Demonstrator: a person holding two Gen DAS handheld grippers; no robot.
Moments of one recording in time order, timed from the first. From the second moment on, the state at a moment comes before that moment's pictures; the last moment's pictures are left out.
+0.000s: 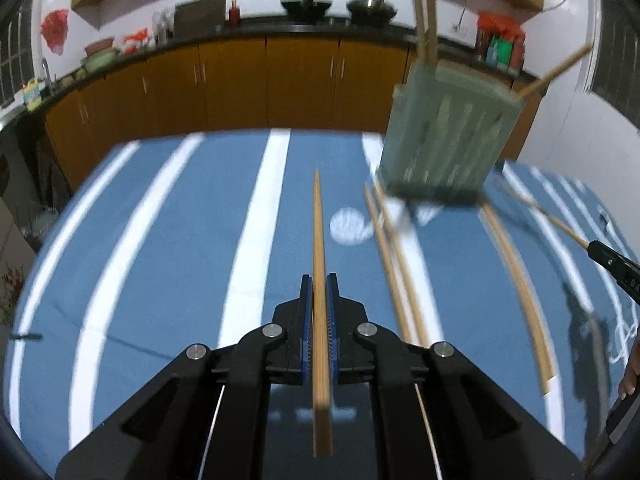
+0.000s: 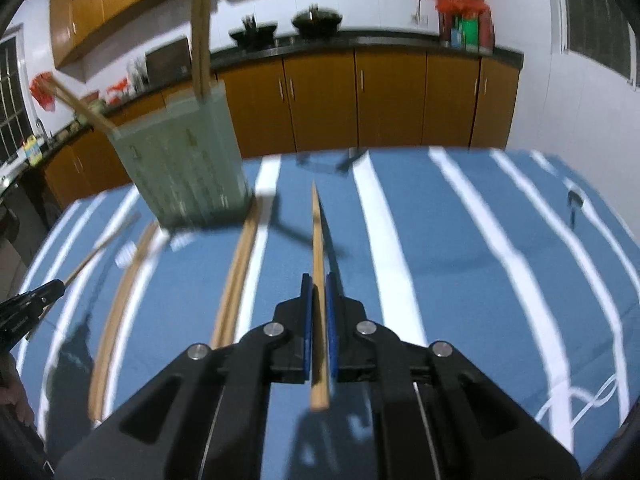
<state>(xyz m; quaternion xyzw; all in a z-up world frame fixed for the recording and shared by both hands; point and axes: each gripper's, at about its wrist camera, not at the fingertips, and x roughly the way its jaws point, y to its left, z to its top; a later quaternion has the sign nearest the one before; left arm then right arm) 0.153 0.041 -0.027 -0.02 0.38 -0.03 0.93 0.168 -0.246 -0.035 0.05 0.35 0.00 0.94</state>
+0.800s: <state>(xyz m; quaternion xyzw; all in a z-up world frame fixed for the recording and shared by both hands) 0.145 0.042 0.096 -0.05 0.24 -0.07 0.97 0.146 -0.248 0.105 0.08 0.19 0.07 0.98</state>
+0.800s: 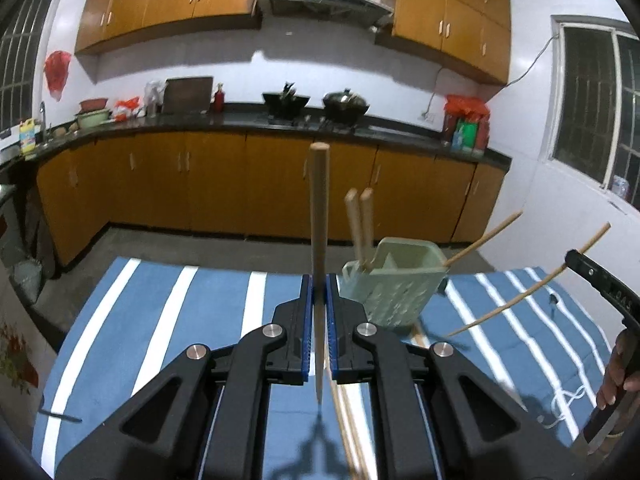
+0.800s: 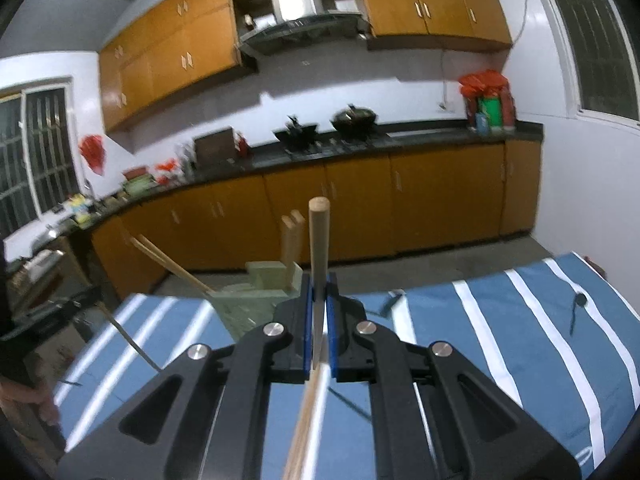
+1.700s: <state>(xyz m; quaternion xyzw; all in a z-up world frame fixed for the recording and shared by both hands) 0.223 -0.011 0.127 -0.09 0.11 -0.07 0.99 0.223 -0.206 0.136 0.05 0.16 0.10 0.98</state>
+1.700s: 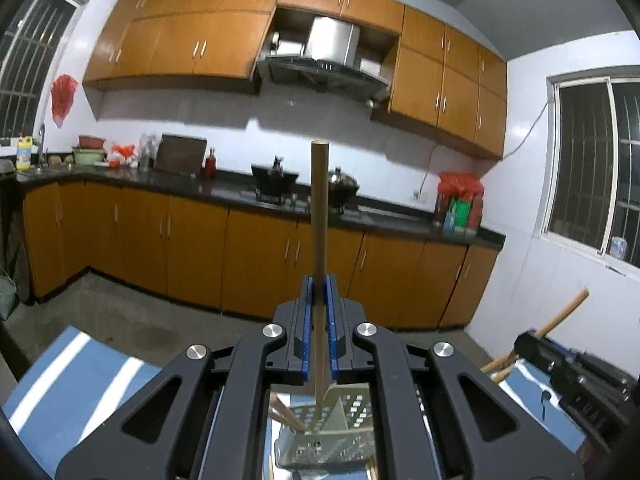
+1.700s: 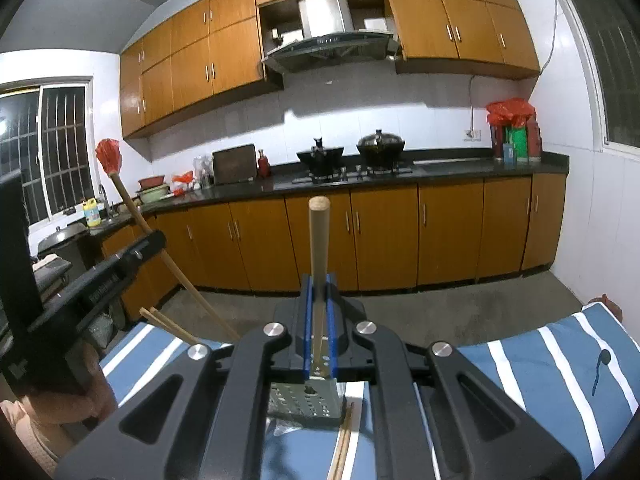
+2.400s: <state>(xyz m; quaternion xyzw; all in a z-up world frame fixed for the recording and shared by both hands) 0.198 0.009 0.134 -0.12 0.13 -0.08 0.98 0.187 -0.221 0.136 0.06 0.14 0.08 0.98</state>
